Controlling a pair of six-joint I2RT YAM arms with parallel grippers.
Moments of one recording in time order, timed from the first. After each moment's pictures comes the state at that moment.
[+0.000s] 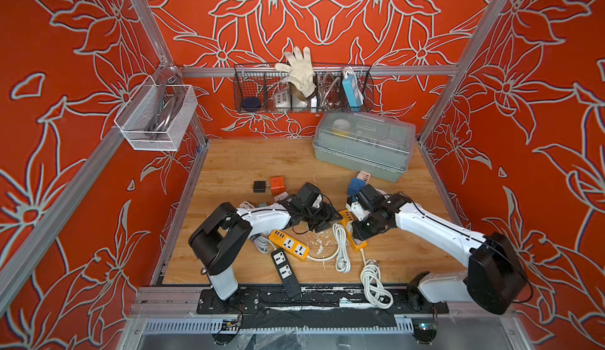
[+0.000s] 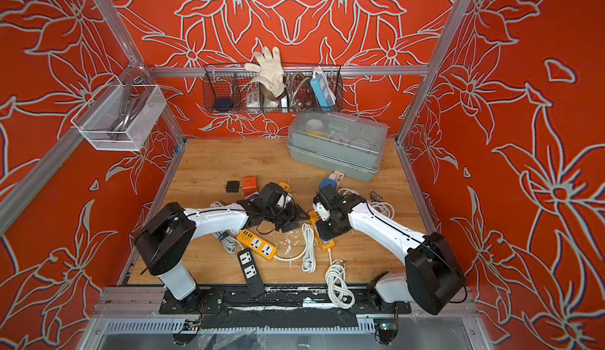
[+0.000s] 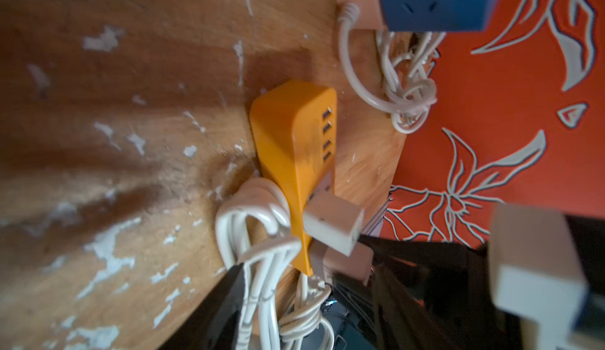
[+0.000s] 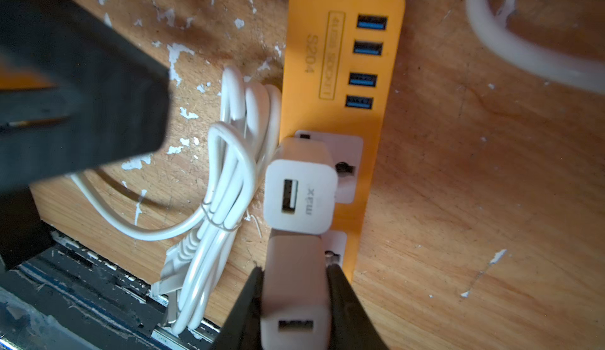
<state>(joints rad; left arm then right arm) -0.70 1.77 0.96 0.02 0.54 -1.21 0.63 1.36 0.89 -0.88 -0.14 0.16</state>
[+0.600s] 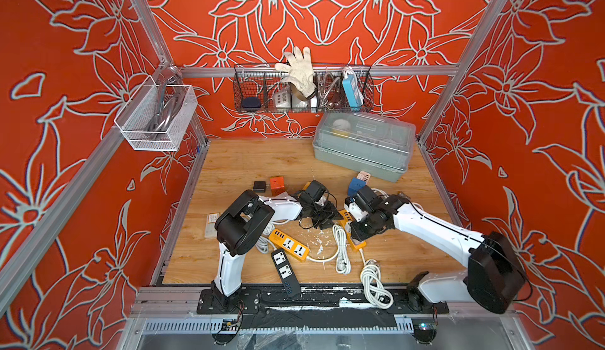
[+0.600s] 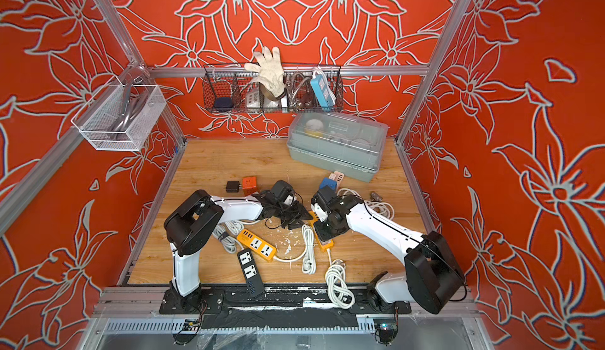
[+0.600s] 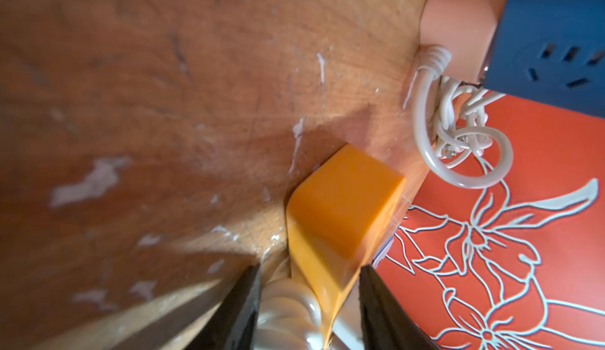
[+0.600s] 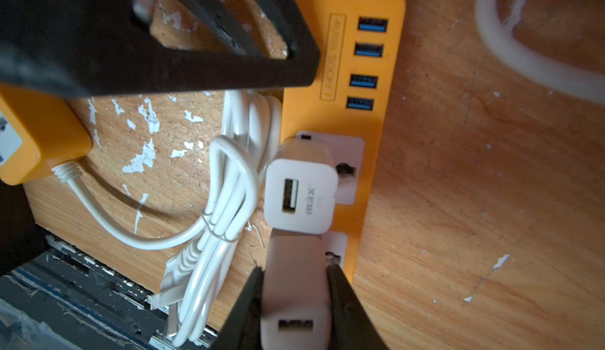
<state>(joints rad) -0.69 1.97 1.11 -0.06 0.58 -1.22 0.67 1.37 0.90 -0.88 -0.11 0.18</state>
